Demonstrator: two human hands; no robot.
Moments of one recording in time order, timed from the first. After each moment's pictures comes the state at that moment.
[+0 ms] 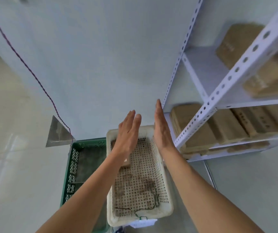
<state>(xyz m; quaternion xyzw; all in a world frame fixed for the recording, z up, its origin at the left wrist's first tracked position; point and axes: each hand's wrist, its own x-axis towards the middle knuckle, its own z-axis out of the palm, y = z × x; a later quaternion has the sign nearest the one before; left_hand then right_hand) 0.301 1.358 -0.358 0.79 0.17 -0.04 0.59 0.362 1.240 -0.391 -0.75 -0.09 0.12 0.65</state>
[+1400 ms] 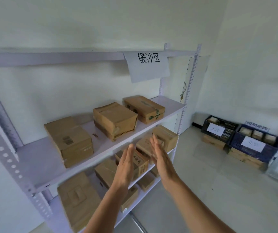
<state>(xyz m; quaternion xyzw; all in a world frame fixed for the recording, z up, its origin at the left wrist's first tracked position) 0.342 0.833 -0.187 0.70 -0.08 -0.11 0.70 0.305 0.697 -0.172 -0.73 0.06 -0.10 0.67</state>
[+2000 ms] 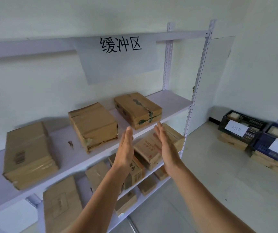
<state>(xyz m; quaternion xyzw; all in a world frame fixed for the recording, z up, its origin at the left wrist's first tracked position) 0.478 0.654 -0.176 0.71 0.00 -0.09 0.70 0.454 0.506 -0.190 -0.70 0.04 -0.07 0.71</state>
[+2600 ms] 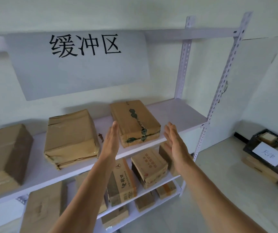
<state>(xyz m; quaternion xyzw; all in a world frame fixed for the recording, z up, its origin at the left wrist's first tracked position) 0.628 0.569 -0.179 0.71 0.11 0.05 0.69 0.618 0.353 -0.195 -0.69 0.02 -0.01 0.72</state>
